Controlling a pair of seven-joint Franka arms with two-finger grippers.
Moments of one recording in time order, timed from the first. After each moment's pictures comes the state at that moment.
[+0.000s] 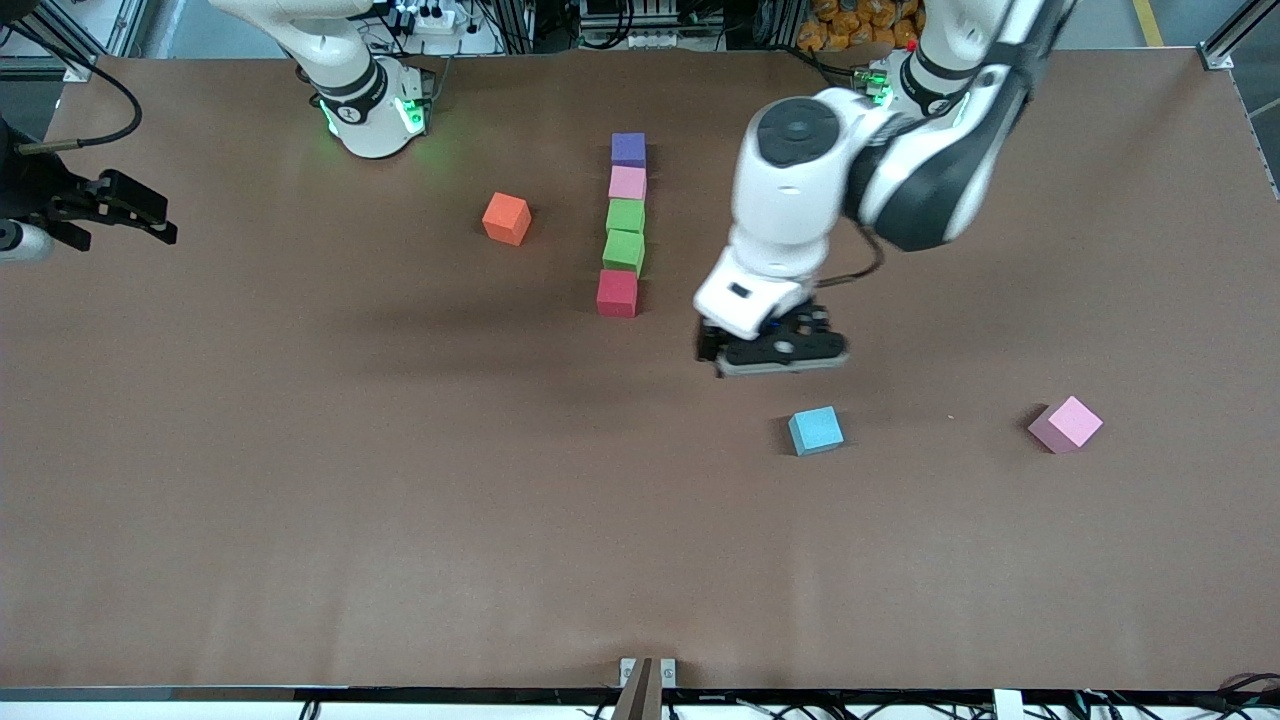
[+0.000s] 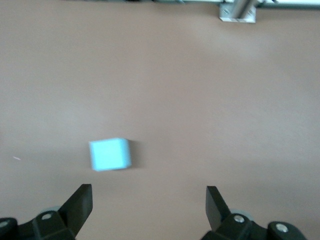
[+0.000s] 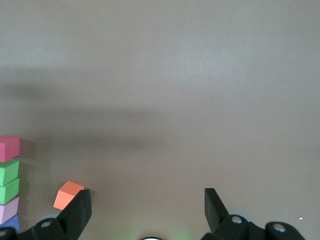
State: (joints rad) left arm -0.39 0.33 -0.20 -1.57 0.27 2.08 -0.75; right arm -0.02 -0.08 -0.01 -1.65 0.02 1.51 -0.09
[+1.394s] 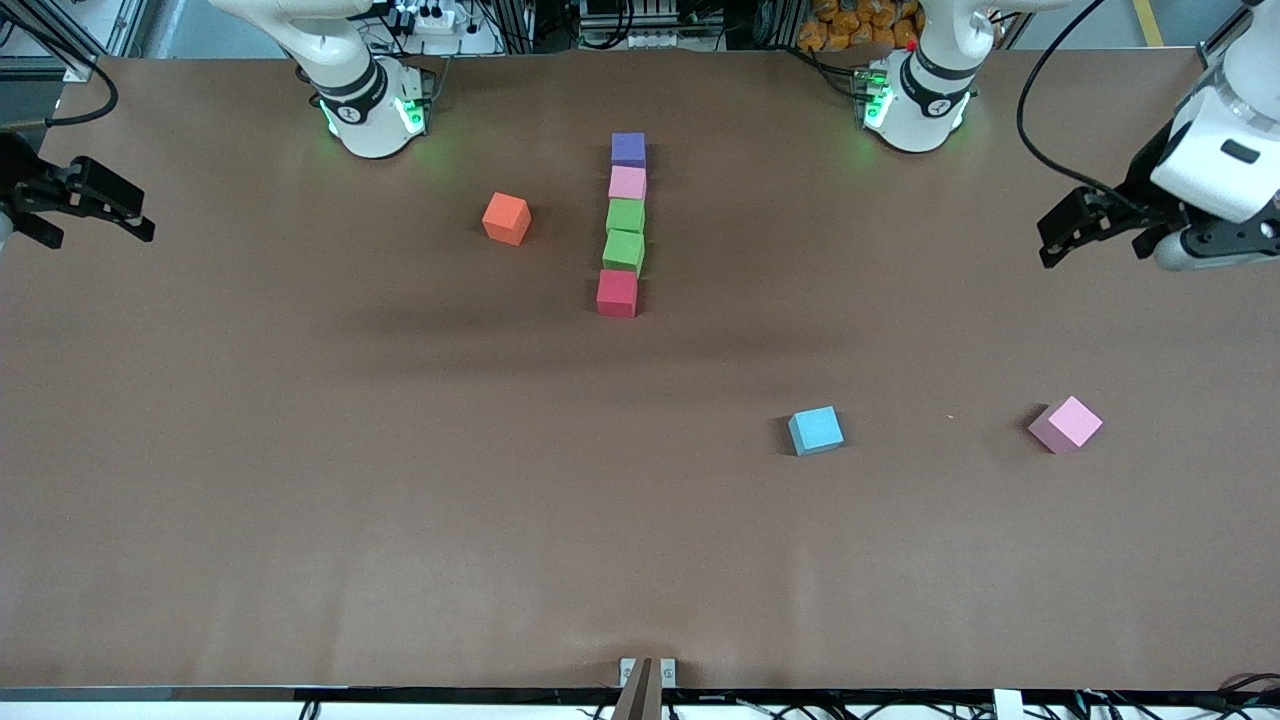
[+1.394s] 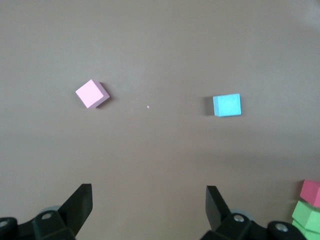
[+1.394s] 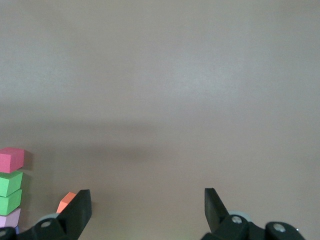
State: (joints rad) left arm -0.13 -0.05 -0.04 -1.58 0.04 1.56 -0.26; right arm -0.02 -0.08 -0.01 -1.59 0.02 1.52 -0.09
